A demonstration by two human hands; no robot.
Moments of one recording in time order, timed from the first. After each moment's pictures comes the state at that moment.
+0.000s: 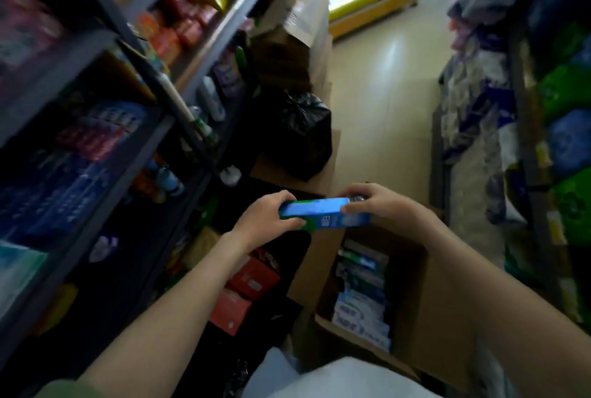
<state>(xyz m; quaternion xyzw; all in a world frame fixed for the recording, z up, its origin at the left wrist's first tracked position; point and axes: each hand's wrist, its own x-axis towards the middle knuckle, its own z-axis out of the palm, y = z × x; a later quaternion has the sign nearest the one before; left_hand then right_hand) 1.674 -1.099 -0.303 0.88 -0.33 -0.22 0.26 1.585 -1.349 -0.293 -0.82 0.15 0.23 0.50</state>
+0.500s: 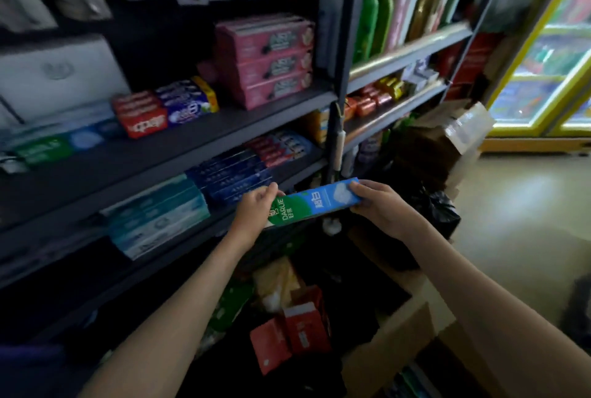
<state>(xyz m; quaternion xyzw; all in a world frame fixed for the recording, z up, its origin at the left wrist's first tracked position) 1.705 -0.890 -0.208 0.79 0.13 -0.02 0.60 1.740 -1.131 -0.199 -0.64 0.04 0.20 0.74</state>
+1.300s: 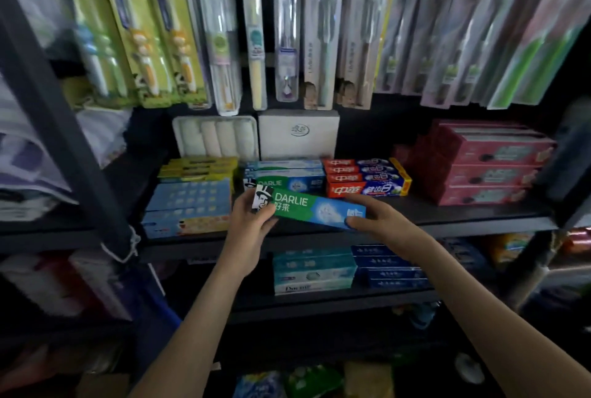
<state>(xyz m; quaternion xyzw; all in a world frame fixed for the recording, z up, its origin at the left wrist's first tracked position) 1.622 -0.633 -0.128 0.52 0.24 0.33 0.75 1.789 -0.817 -0.113 -0.74 -0.35 0.29 0.49</state>
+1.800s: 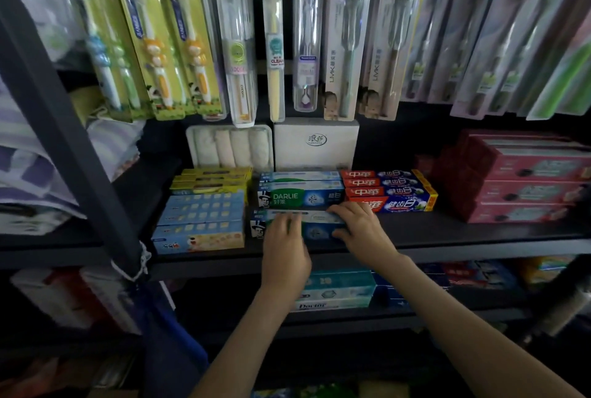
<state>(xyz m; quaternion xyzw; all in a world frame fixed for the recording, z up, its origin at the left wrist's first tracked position) 1.648 -0.643 -0.157 0.90 0.28 0.29 0.15 1.788 -0.738 -0.141 -0.84 -0.49 -0.04 0.23</state>
